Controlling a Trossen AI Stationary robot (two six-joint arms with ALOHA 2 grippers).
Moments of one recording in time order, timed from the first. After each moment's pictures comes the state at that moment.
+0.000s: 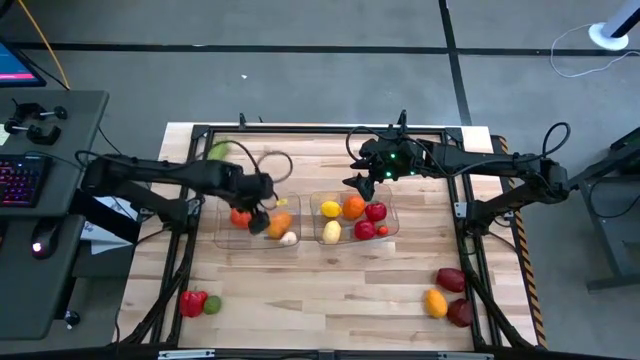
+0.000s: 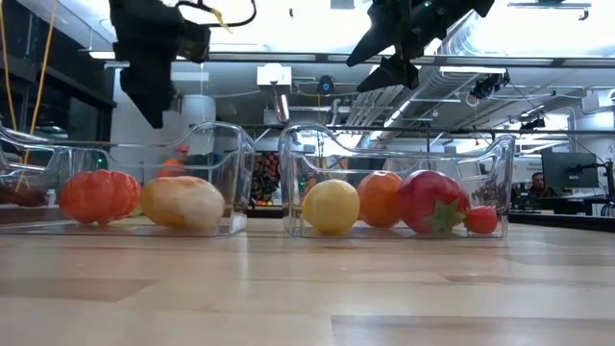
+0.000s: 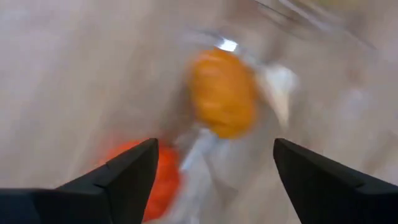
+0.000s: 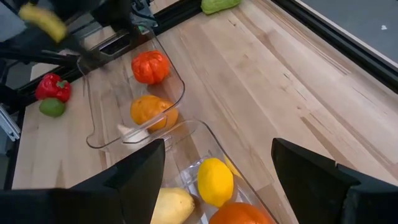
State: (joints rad) left arm 0.03 1.29 1.06 -1.04 -0.05 -0.52; right arm -0.22 1.34 1.10 -0.38 -0.06 0.32
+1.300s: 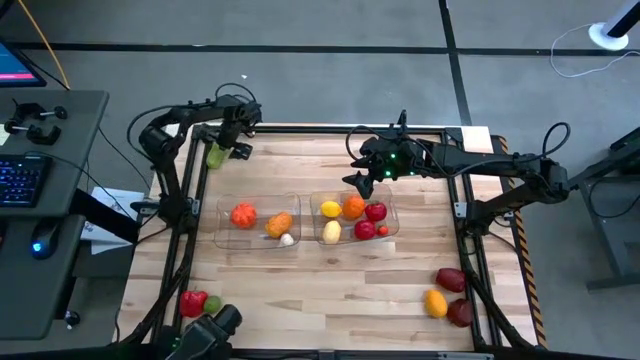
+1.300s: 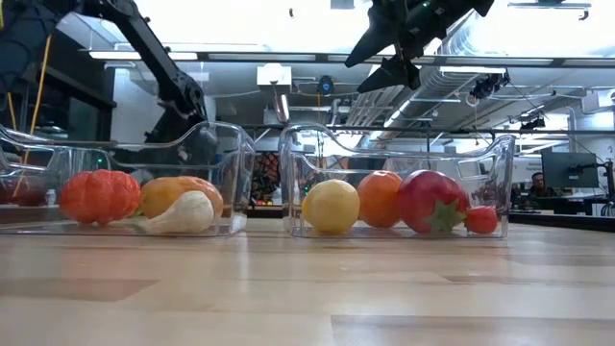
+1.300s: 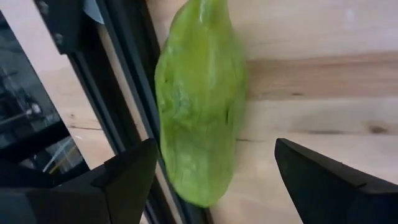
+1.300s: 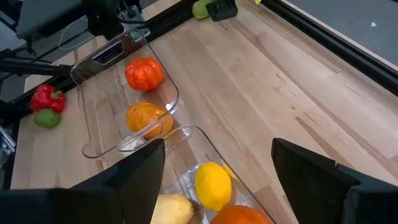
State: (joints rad) left arm 1.00 1.92 1.22 -1.19 -0.42 -0.41; right arm -0.22 1.34 1.10 -0.37 -0.03 0.36
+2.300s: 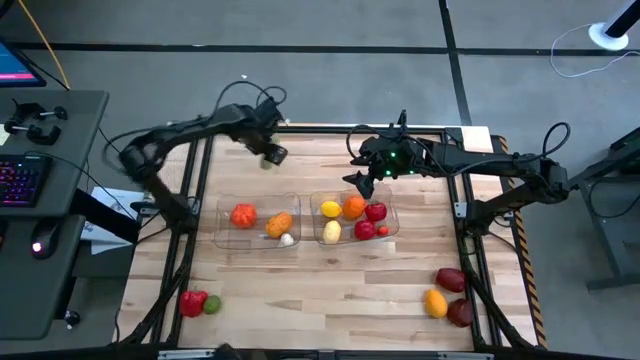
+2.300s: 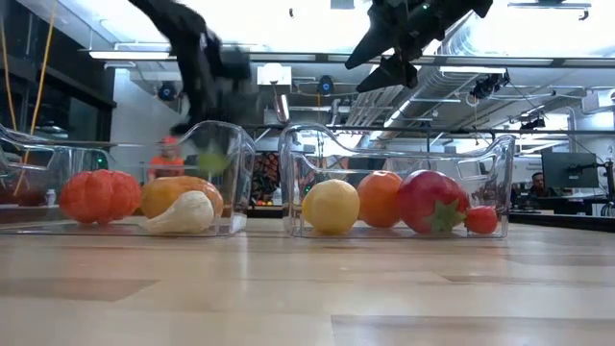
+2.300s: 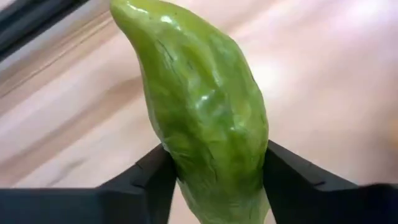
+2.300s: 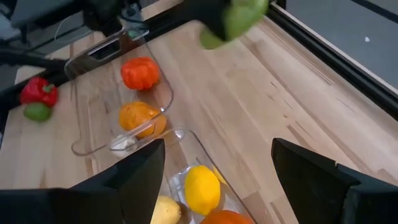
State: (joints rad) left arm 0.67 1.62 1.22 -0.88 0.03 -0.28; right arm -0.24 1.34 1.10 -0.36 -0.03 0.28
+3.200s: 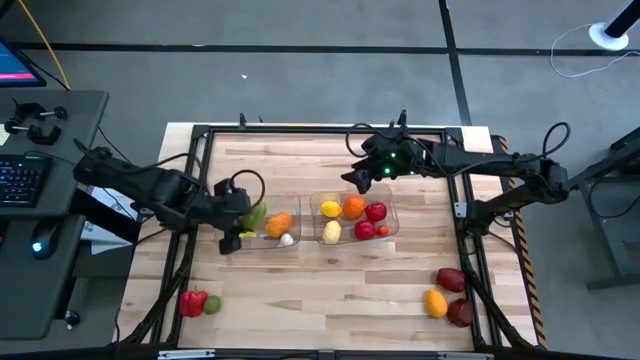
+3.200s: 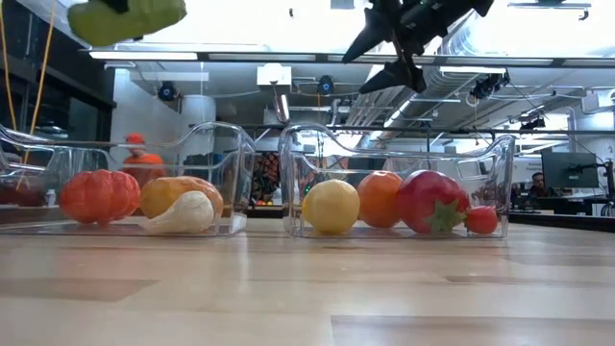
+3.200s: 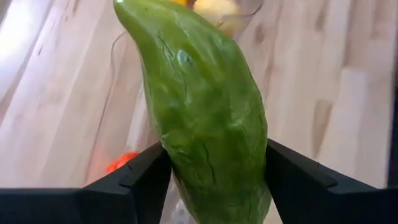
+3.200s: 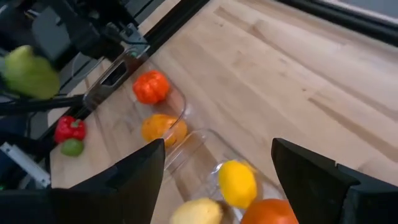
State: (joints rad) left arm -0.36 1.15 1.22 -1.16 -0.27 -0.54; right arm -0.22 1.34 1.10 -0.36 -0.04 0.58
